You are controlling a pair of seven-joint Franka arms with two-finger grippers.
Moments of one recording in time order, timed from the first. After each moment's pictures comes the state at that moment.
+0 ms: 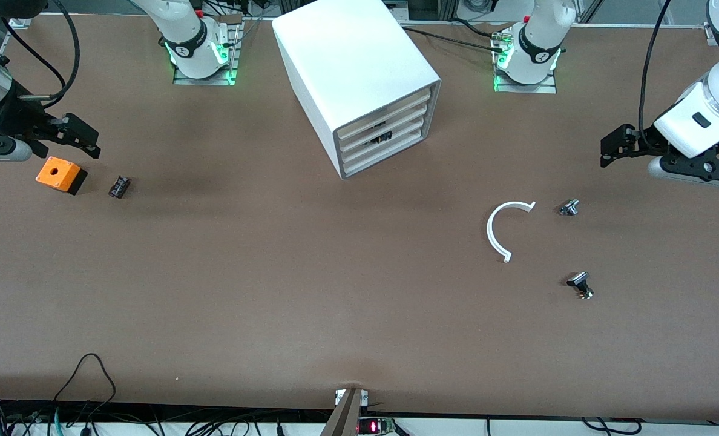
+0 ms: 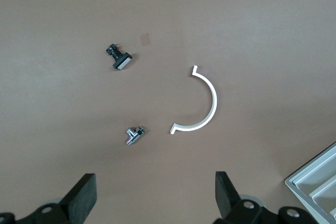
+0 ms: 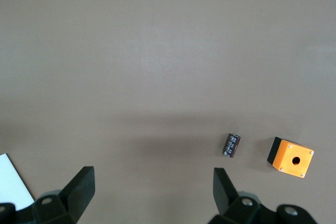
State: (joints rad) left arm -0.03 0.02 -0.04 -1.64 0.00 1.65 0.09; right arm 0.03 -0.06 0.02 -1.74 -0.02 1.73 0.05
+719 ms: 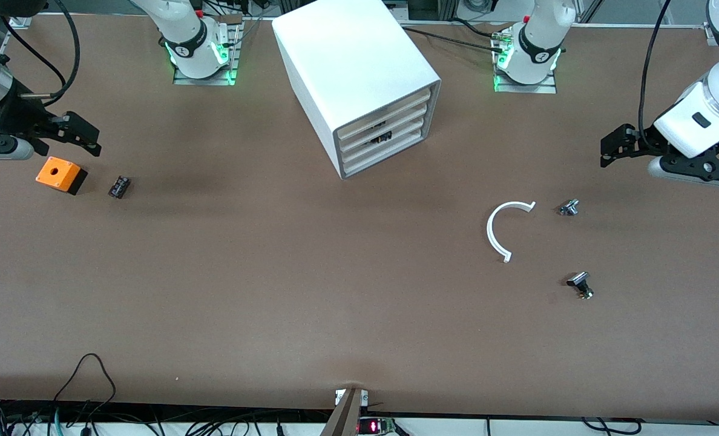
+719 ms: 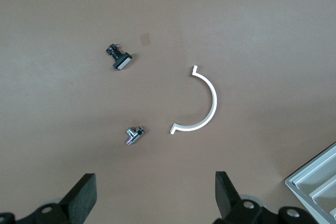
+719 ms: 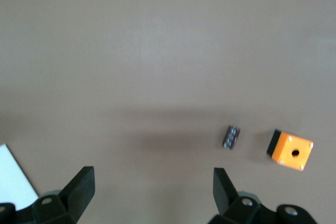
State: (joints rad) left arm -0.03 0.02 -0.04 -1.64 0.00 1.65 0.09; right arm 0.03 -0.06 0.02 -1.74 -0.02 1.67 0.05
